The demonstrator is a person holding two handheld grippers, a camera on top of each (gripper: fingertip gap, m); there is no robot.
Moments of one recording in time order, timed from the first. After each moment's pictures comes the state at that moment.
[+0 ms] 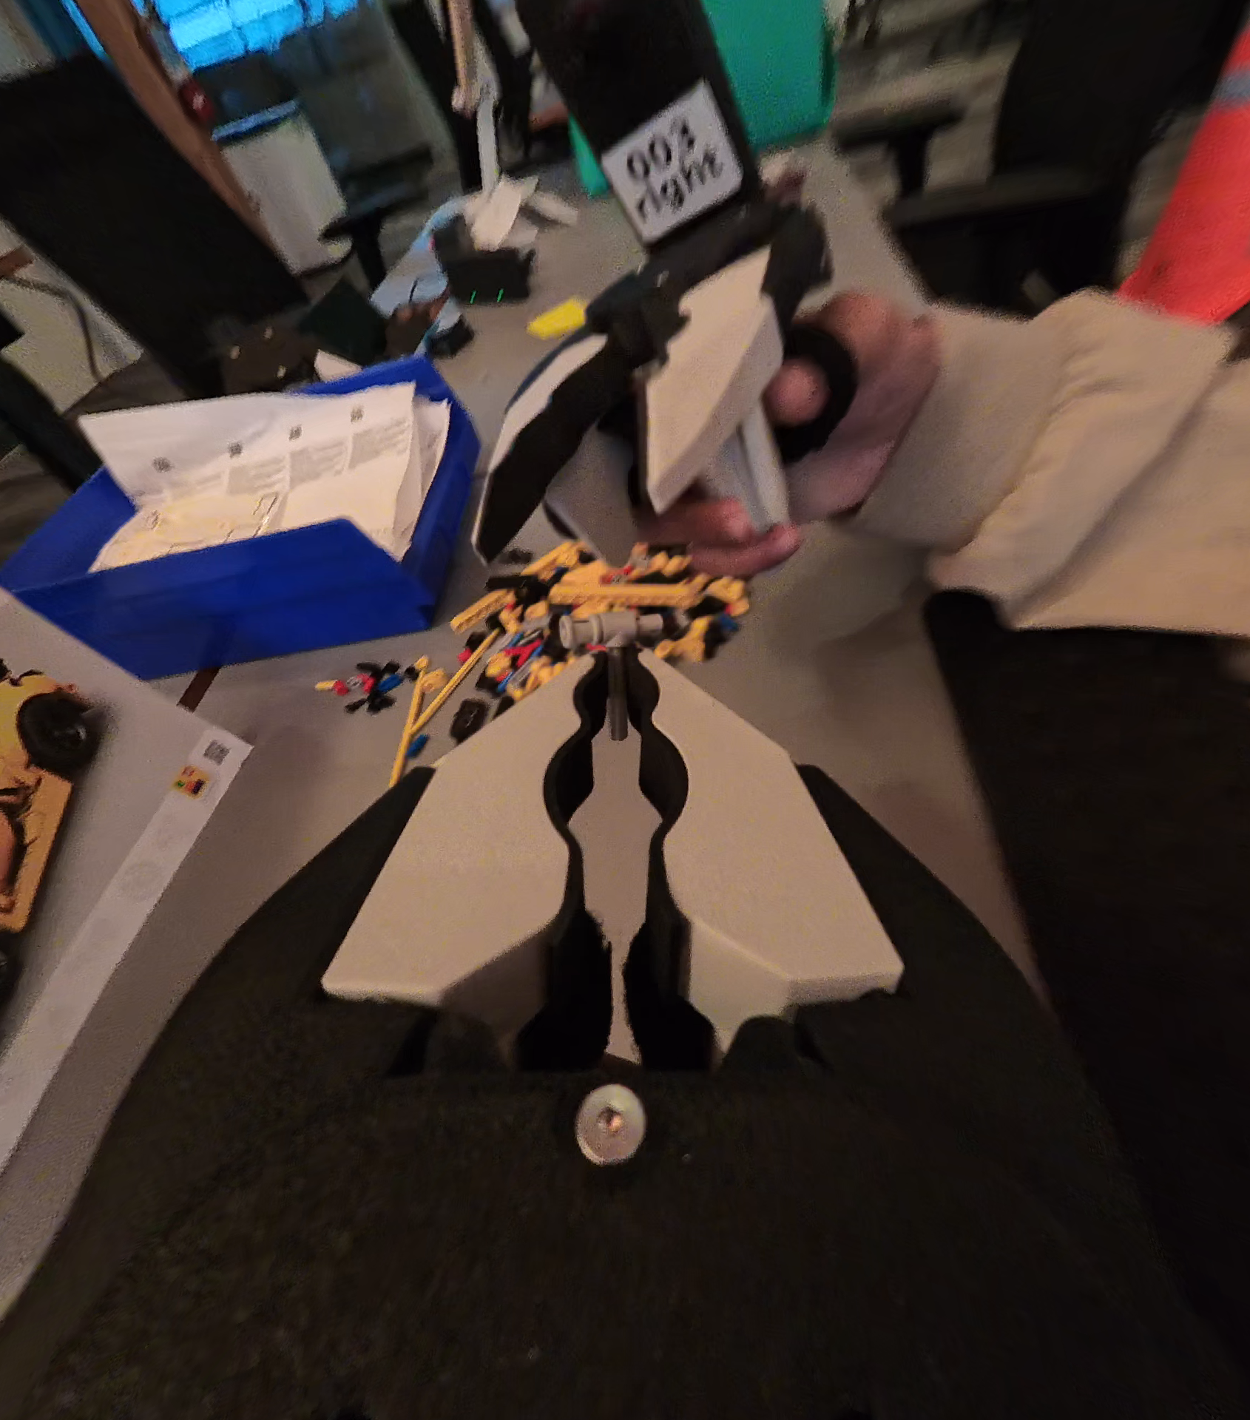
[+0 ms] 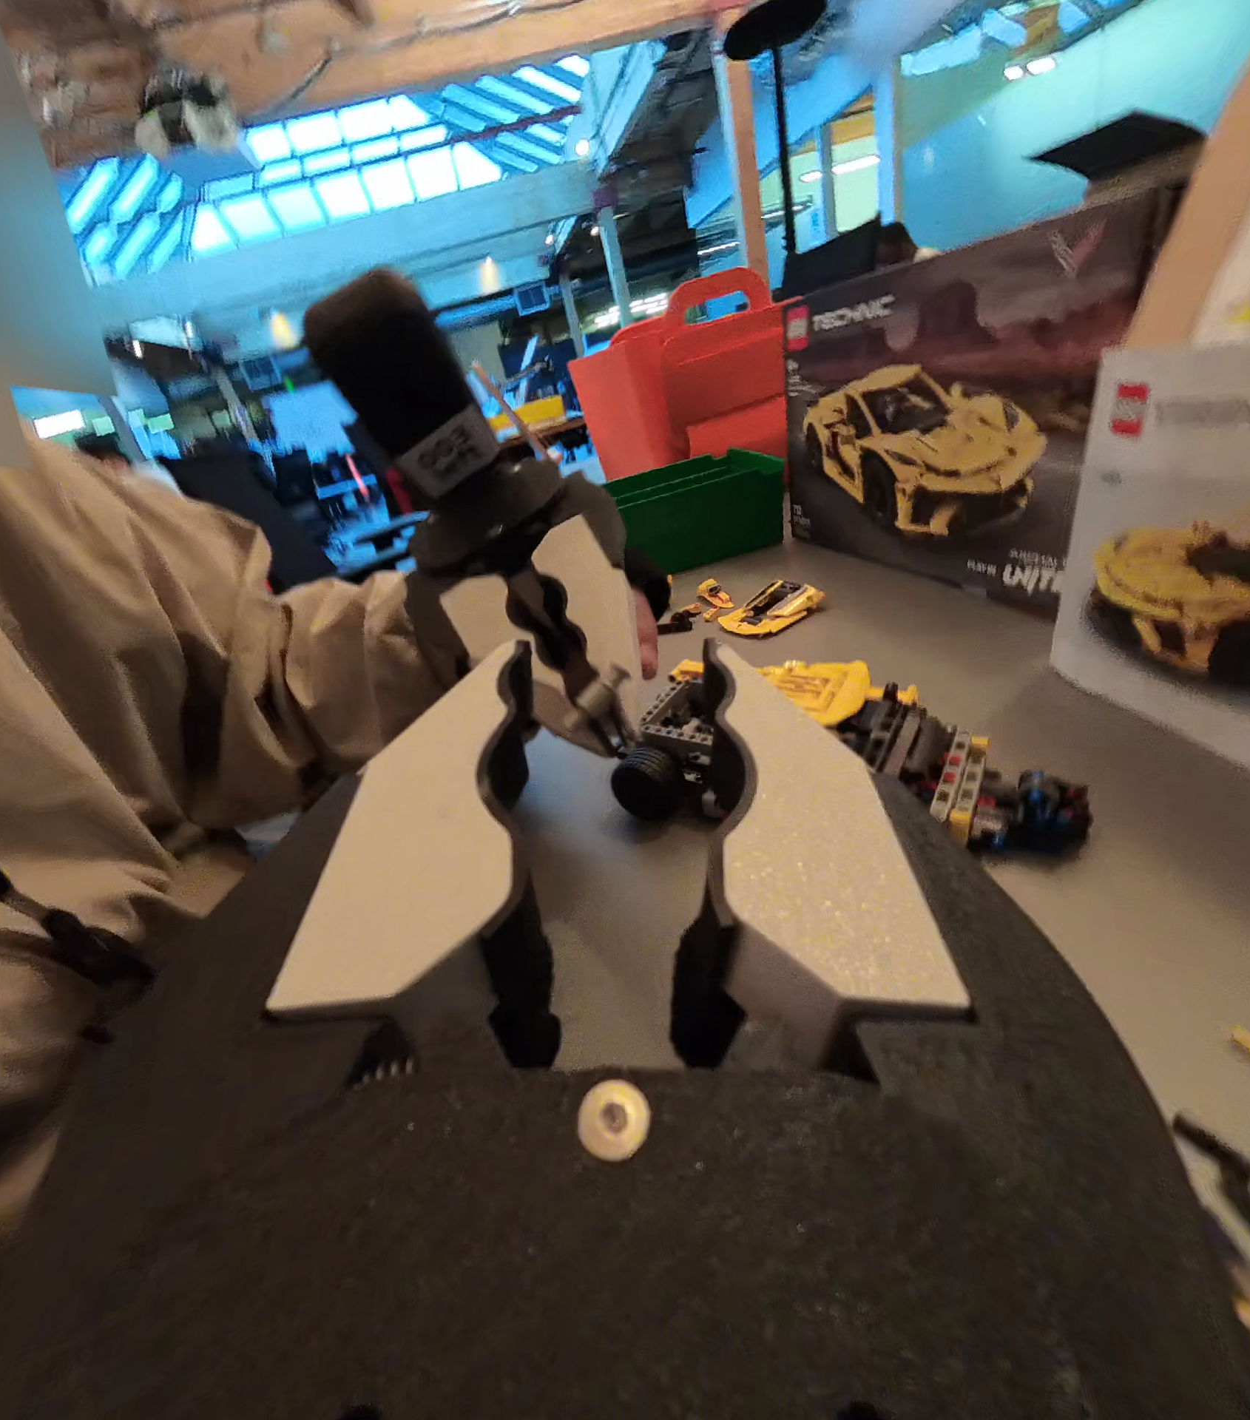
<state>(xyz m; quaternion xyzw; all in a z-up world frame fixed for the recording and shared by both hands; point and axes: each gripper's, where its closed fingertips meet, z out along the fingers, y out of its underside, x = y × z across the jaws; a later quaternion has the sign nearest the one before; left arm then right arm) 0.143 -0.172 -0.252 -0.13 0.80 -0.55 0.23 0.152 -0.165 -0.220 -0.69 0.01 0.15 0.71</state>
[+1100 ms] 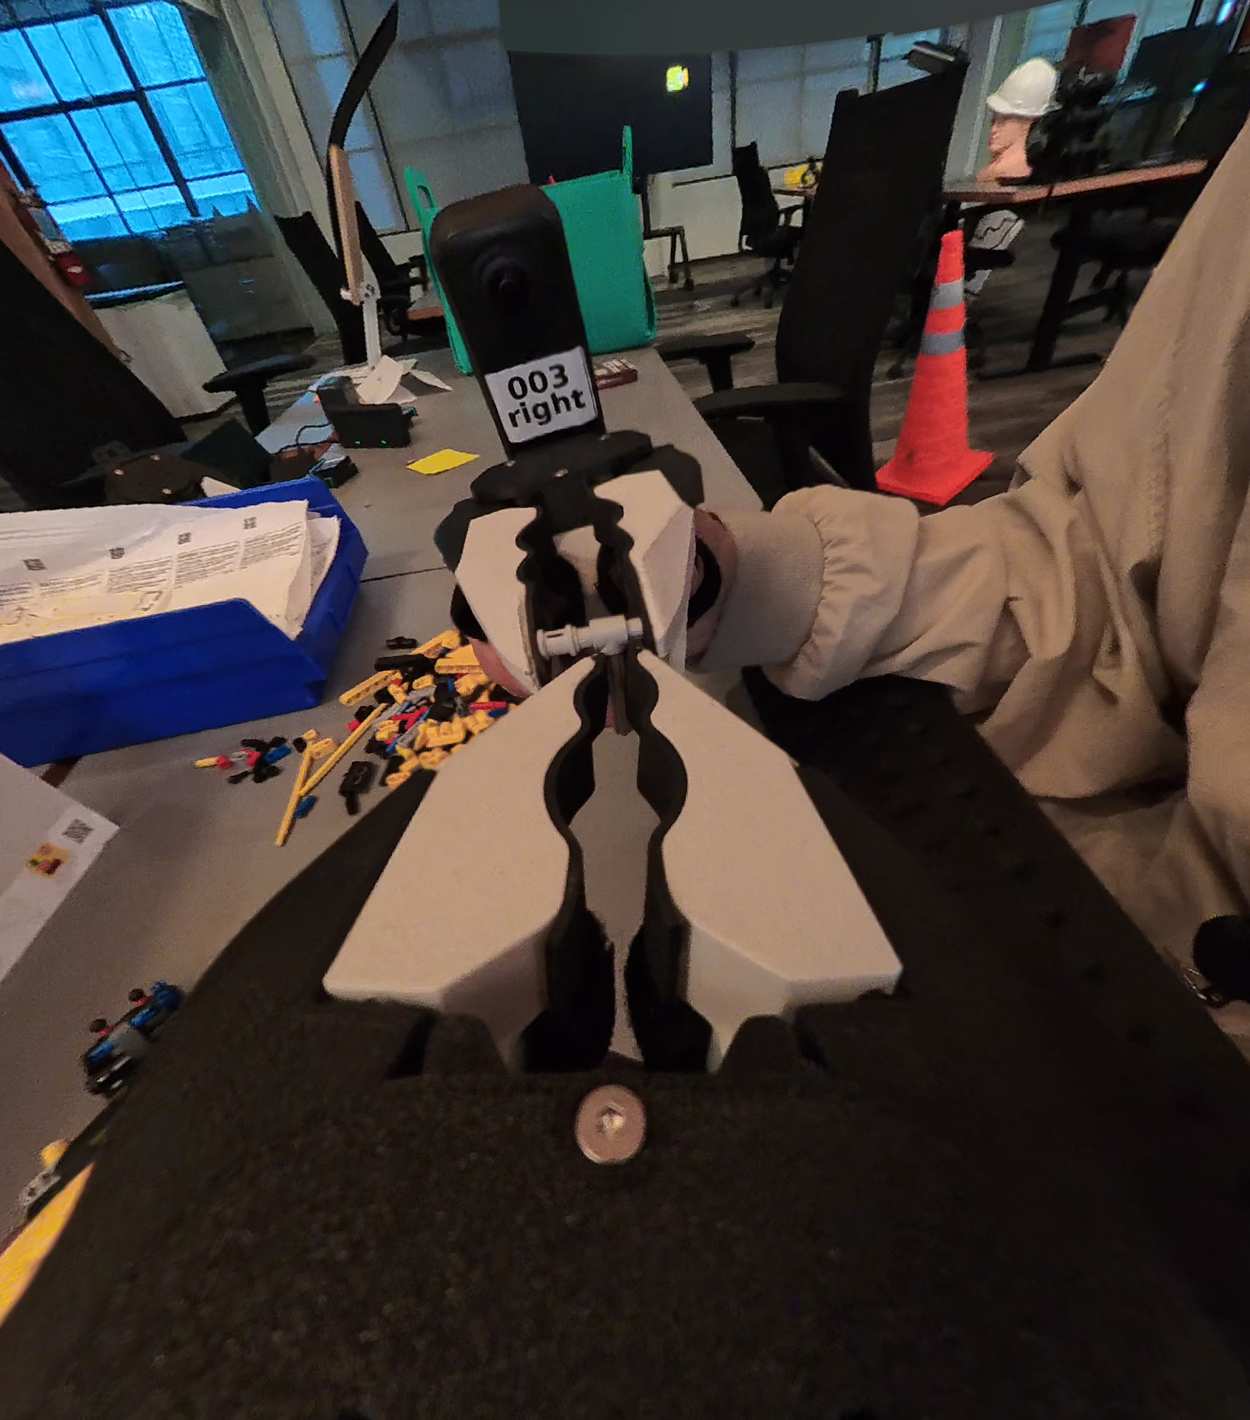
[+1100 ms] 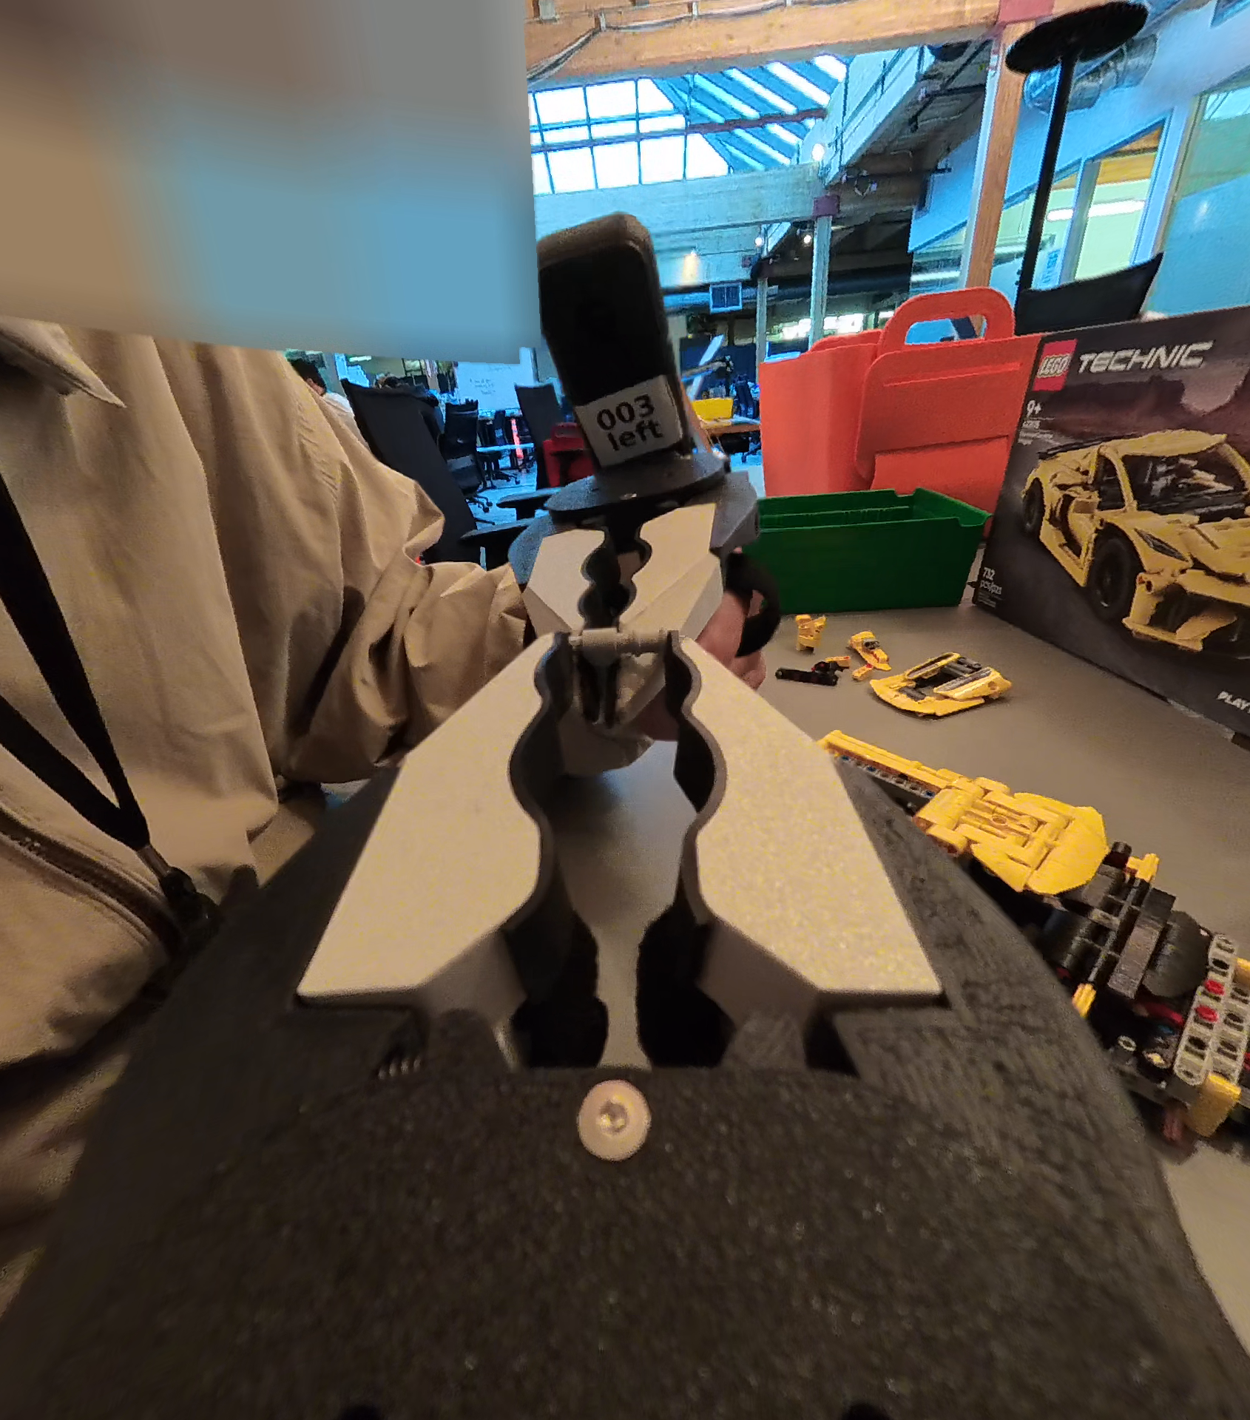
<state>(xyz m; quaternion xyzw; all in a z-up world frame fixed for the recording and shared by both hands) 0.085 -0.146 -0.228 -0.08 0.75 -0.64 0.15 0.082 -0.118 -0.219 -0.66 -0.12 0.19 0.72</state>
